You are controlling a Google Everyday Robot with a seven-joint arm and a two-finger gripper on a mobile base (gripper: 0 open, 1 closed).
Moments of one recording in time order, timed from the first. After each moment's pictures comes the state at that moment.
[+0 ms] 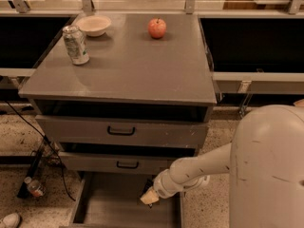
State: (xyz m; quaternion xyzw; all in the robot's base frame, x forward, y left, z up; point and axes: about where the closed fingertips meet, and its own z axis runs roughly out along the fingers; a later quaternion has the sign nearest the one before) arm 0.474 -0.001 0.385 -0.46 0.85 0.19 0.20
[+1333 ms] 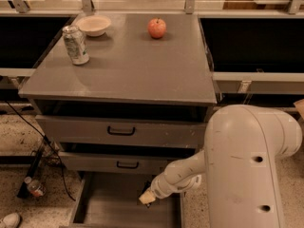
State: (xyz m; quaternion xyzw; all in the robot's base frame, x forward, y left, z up) arm 0.493 0.003 0.324 -0.42 0.87 0.19 0.18
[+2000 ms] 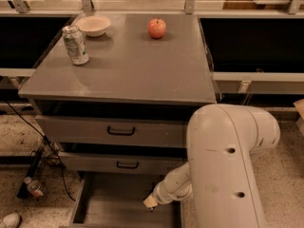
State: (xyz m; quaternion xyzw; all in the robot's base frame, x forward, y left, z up) arm 0.488 -0.015 0.282 -0.37 0.90 0.15 0.17
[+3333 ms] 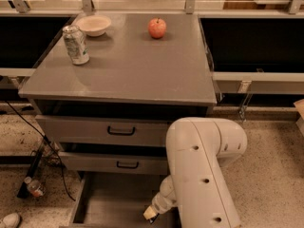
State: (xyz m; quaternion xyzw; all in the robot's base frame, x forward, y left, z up) arm 0.462 -0.013 0.180 -0.34 0.92 0.16 0.08
